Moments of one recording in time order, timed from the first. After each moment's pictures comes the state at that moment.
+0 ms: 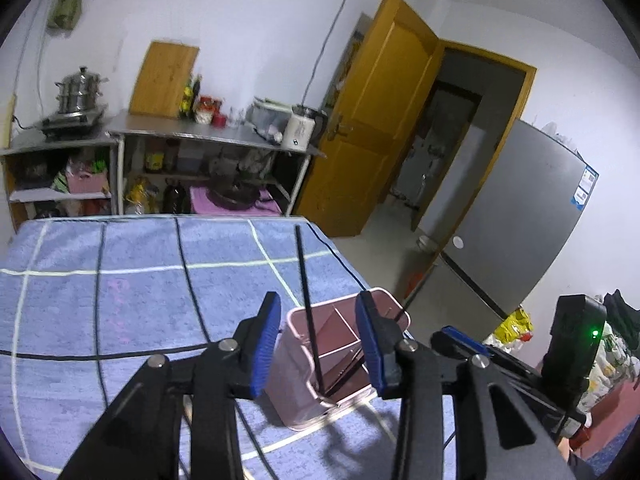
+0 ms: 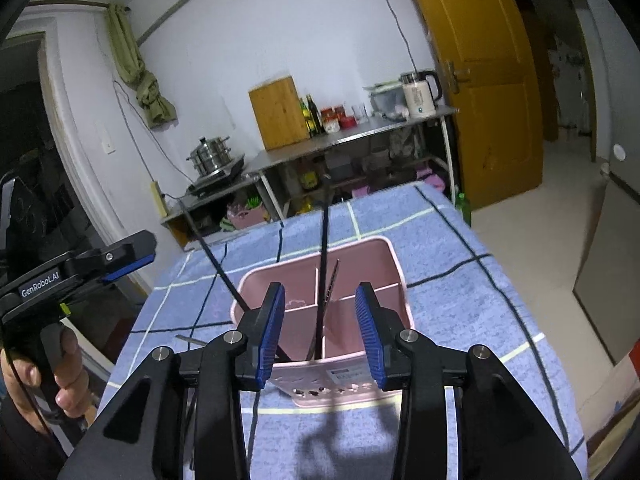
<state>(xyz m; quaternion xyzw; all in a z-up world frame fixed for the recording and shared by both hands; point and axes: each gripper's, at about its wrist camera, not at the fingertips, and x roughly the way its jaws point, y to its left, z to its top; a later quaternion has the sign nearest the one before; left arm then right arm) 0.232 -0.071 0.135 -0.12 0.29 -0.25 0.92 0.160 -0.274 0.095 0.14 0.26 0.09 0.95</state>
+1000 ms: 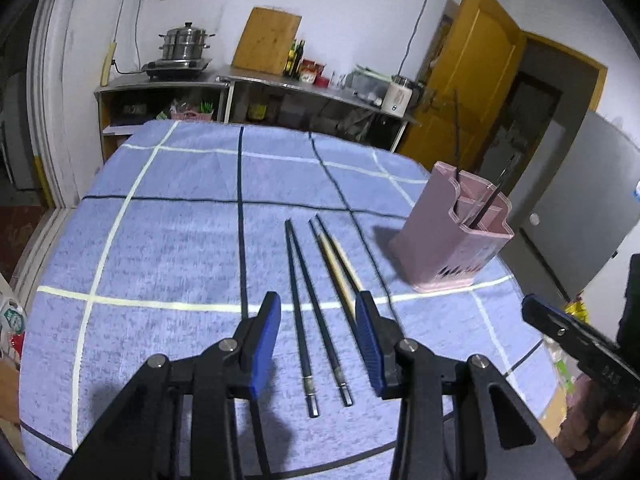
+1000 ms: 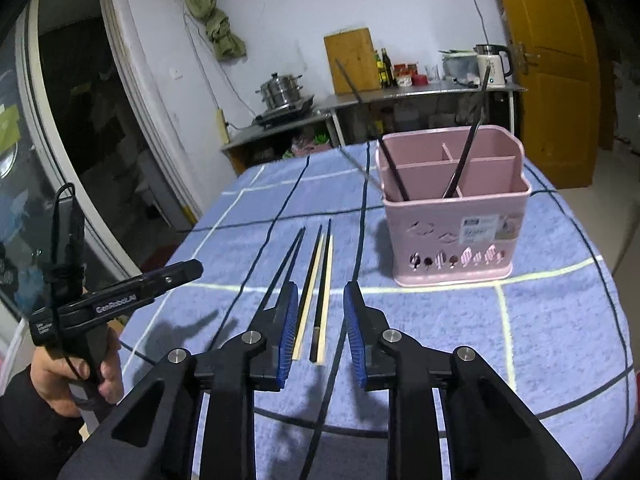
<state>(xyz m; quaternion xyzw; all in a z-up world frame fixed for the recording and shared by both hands) 0.115 0.024 0.025 -0.12 0.37 -0.09 0.92 0.079 -0.179 0.037 0.08 0.33 0.20 0.92</state>
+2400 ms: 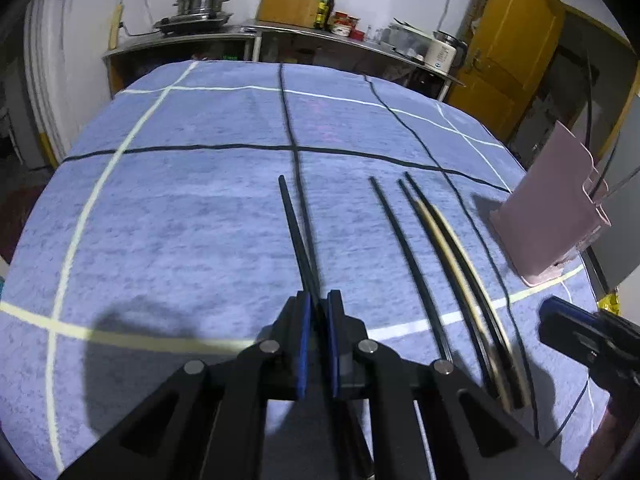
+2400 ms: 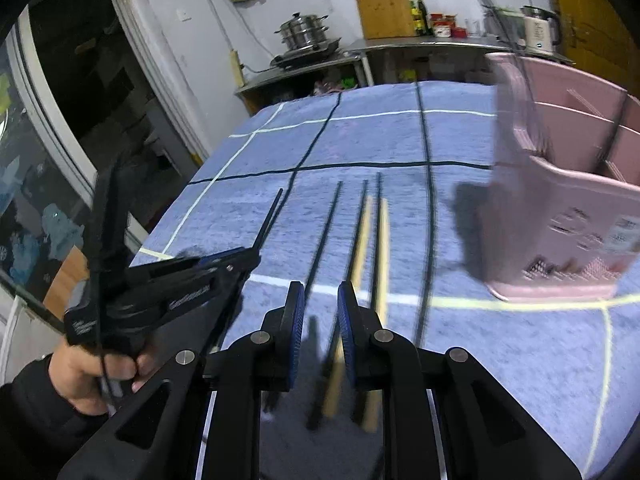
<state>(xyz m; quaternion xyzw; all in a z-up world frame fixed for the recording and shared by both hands) 0.193 0.058 -0.054 -0.10 0.44 -0.05 0.89 0.170 -0.090 -0.023 0.05 0.41 0.25 0.88</state>
